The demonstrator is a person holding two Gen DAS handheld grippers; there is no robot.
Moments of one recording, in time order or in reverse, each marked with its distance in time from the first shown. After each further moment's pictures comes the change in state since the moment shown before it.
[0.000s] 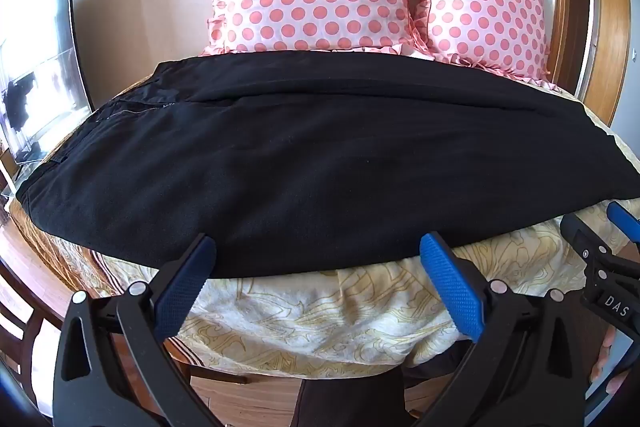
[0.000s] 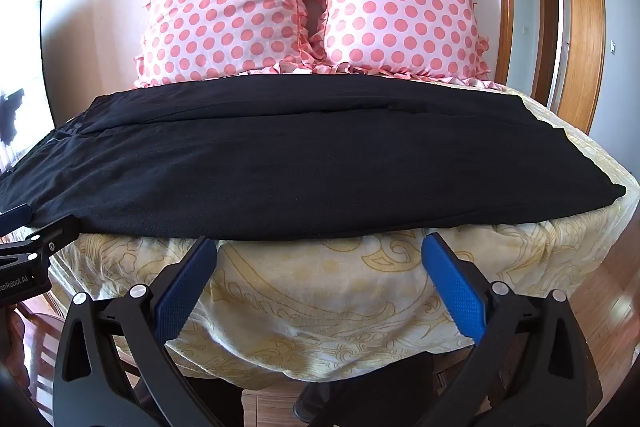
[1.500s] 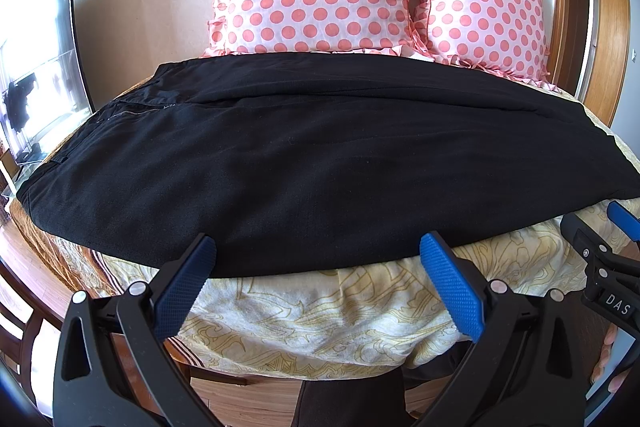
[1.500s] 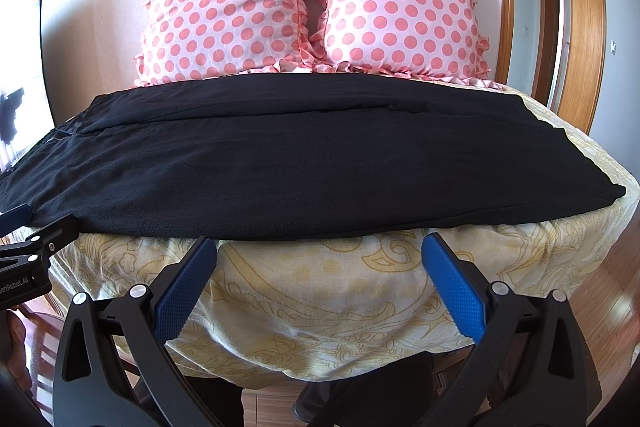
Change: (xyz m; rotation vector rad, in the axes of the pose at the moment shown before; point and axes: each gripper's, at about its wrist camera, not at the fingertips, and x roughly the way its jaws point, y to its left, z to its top) left arm 0.000 0.000 0.000 0.000 -0.003 0.000; right arm 0.000 0.001 0.001 0.000 0.001 0.000
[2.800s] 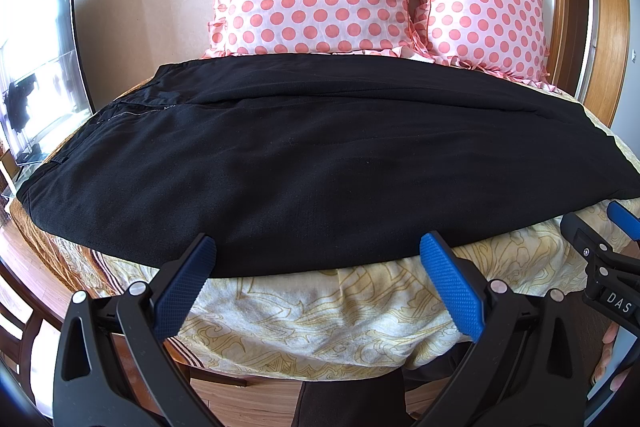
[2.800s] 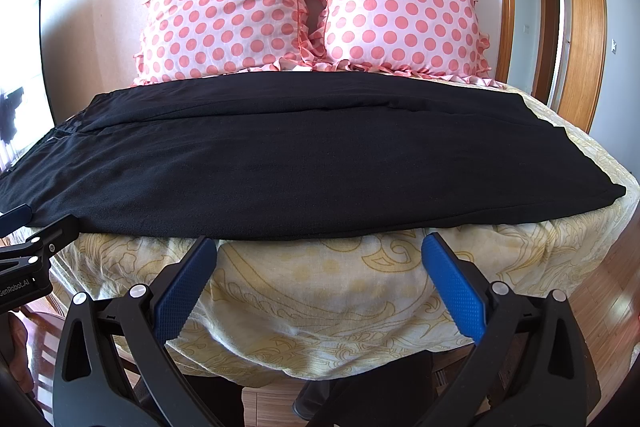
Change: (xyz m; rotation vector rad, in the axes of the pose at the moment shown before) left arm 0.000 0.000 0.000 0.000 -0.003 0.000; right arm 0.001 0.000 -0.001 0.000 0.003 0.000
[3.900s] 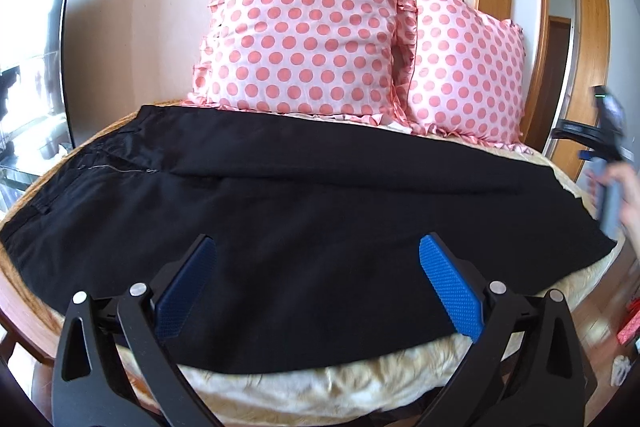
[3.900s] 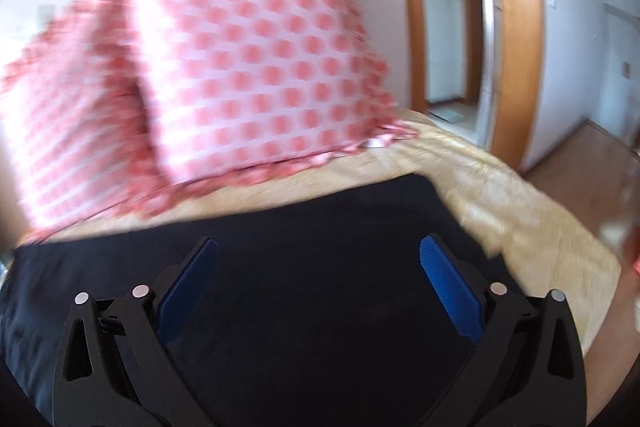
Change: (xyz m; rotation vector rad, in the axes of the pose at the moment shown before) left arm -0.013 0.021 0.061 -0.075 -0.144 -0.148; right arm 0.137 -0.235 0.209 0.312 0.051 -0.266
